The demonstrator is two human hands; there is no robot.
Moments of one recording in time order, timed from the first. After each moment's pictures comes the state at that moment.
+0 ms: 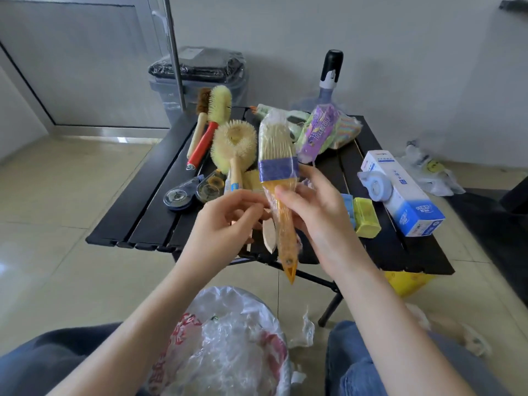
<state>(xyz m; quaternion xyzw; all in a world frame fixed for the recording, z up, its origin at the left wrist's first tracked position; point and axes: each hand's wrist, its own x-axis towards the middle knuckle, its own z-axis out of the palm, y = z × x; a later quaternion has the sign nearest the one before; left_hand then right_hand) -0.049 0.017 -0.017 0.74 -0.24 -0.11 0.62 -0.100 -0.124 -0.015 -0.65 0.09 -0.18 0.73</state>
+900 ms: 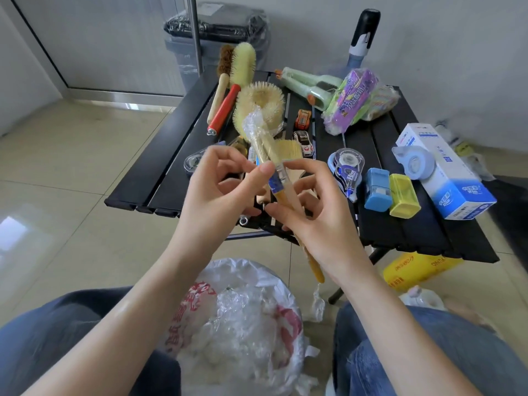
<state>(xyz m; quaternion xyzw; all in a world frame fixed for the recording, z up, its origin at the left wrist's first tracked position) -0.048 0.042 -0.021 0.68 -0.17 -0.07 0.71 -0.108 -0.088 -0.043 -0.74 0.03 -0.19 0.64</state>
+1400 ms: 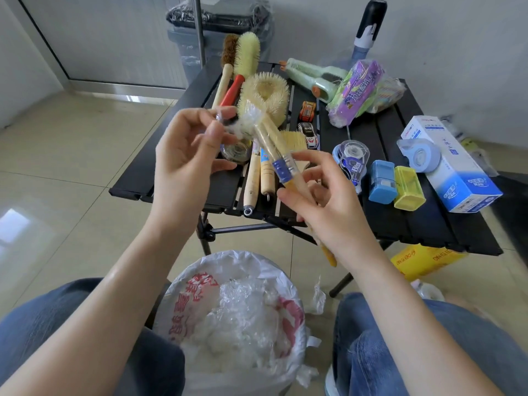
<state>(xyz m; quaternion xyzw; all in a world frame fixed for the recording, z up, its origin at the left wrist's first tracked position) -0.015 0.060 -0.028 0.63 -0.25 0.05 0.74 -0.107 -0.095 -0.043 -0.77 0.06 -0.16 0.61</state>
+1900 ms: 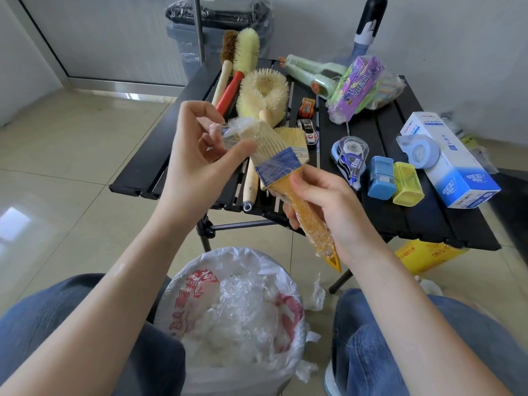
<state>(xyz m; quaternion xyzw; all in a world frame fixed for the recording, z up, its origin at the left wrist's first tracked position) -0.014 0.056 -0.029 0.68 -0.28 0.04 0.68 -0.108 -0.098 -0.040 -0.66 0.07 -0.03 0.74</state>
